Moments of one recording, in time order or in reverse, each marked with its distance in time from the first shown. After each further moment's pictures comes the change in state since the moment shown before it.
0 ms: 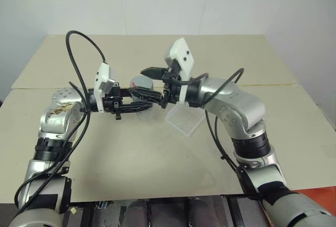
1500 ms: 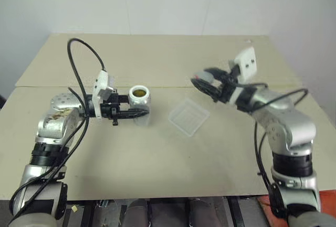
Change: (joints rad) left arm 0.035 0.005 0.004 -0.010 -0.001 -0.030 0.017; right arm 0.375 -0.258 -0.292 -0.109 -0.079 -0.044 -0.197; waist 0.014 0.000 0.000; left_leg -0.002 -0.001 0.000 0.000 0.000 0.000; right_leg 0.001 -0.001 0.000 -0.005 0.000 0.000
